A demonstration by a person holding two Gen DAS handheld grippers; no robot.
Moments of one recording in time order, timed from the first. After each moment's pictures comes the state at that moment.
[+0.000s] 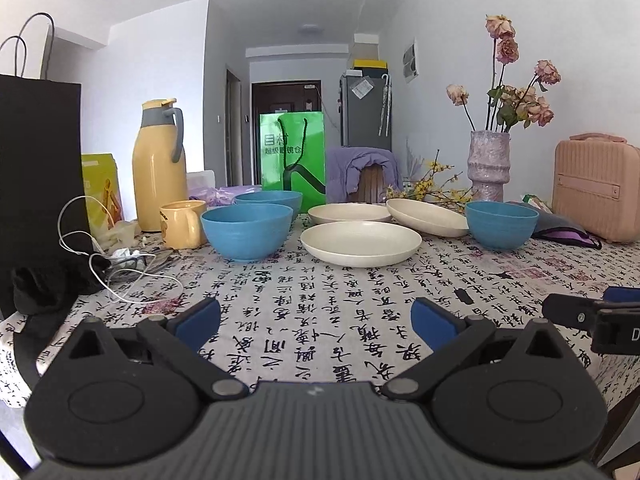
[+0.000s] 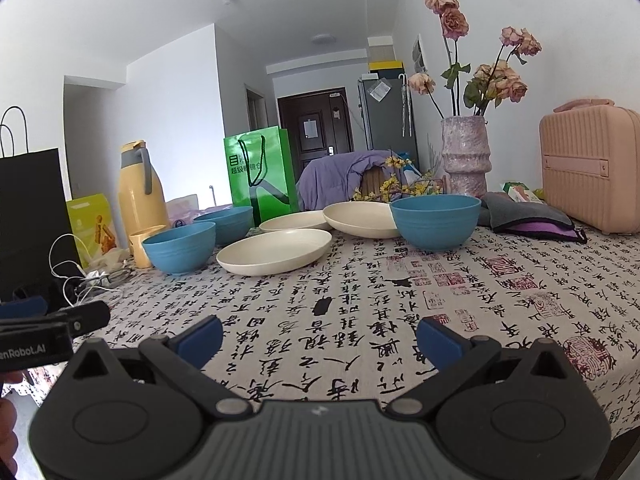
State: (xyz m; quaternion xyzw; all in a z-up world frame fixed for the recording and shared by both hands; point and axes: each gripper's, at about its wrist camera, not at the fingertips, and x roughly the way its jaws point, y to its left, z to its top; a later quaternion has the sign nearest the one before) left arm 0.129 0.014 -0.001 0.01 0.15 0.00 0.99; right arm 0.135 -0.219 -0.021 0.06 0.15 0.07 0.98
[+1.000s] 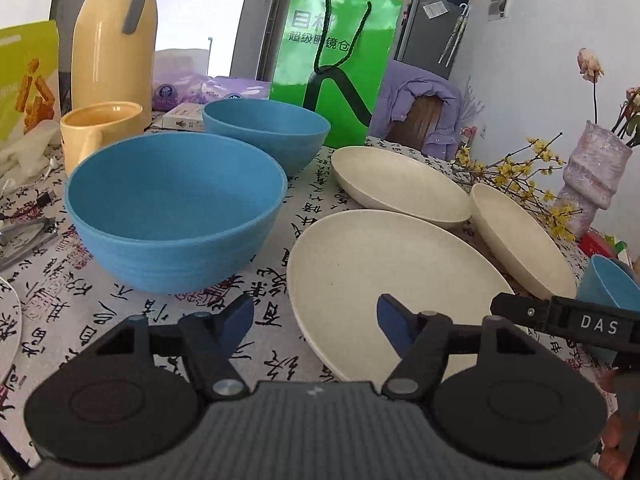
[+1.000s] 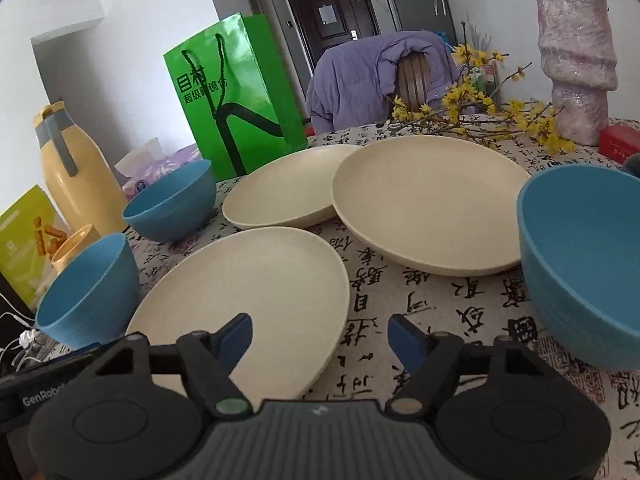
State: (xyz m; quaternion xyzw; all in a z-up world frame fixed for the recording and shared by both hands) left arm 0.434 0.033 -0.010 -0.13 0.31 0.04 0.94; right arm 0.494 -0.209 -0.009 0.10 0.33 0.14 0.93
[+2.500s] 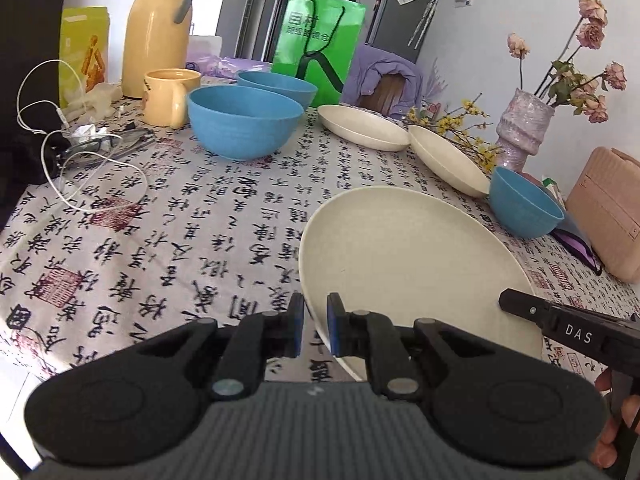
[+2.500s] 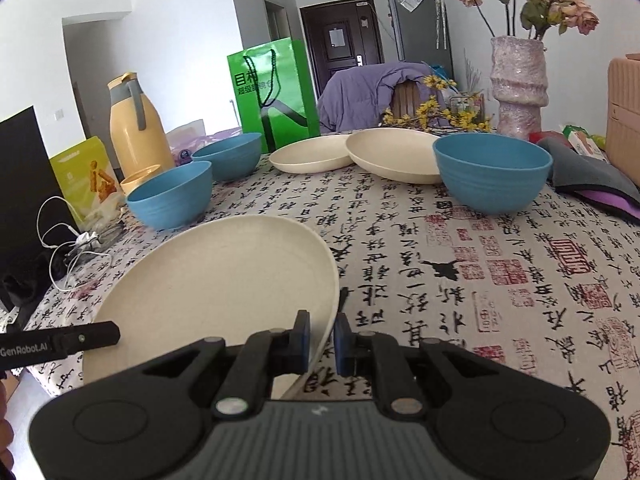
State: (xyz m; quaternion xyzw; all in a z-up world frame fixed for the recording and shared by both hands) left arm 0.217 0.046 0.006 -0.12 0.33 0.00 0.94; right arm 0.256 -0.211 -0.002 0.05 0.30 0.13 0.94
